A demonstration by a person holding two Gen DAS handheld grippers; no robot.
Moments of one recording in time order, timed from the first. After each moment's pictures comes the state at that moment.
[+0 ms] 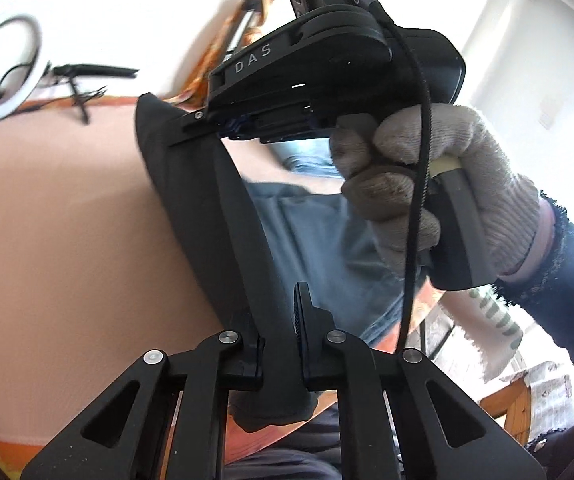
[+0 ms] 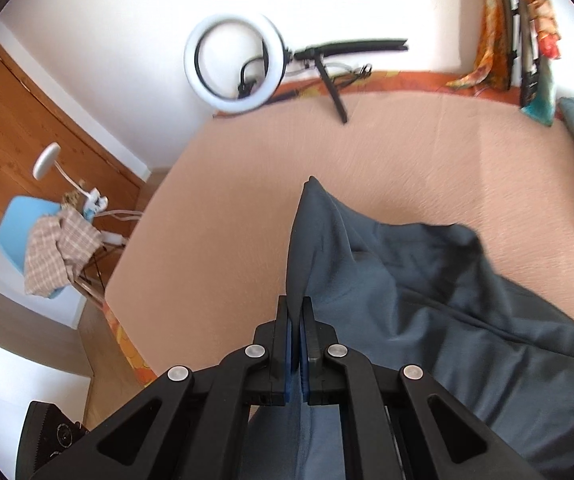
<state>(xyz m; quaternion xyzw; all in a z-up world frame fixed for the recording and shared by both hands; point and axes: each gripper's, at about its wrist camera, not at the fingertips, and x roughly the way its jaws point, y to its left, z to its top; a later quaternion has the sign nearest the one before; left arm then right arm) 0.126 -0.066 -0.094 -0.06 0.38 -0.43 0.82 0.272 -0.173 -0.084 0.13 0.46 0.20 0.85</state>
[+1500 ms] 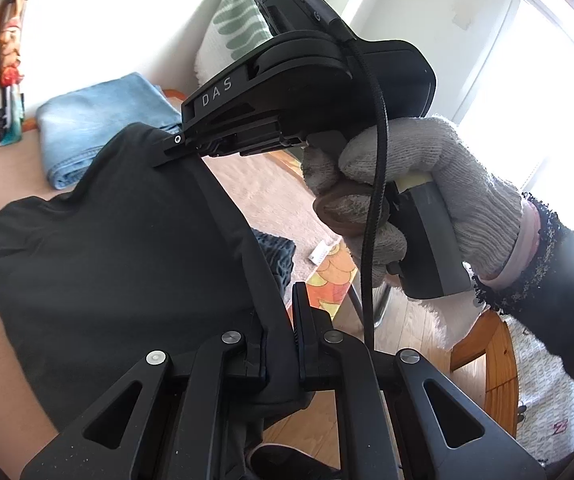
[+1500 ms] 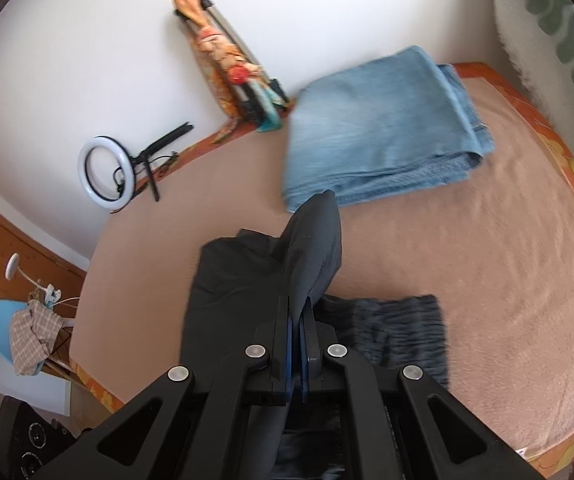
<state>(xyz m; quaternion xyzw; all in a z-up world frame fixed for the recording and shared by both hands) 0.107 -0.316 -0.096 0.06 0.39 -0.58 0.71 0.153 -0.471 -0.108 0.24 0.42 0.04 0.87</state>
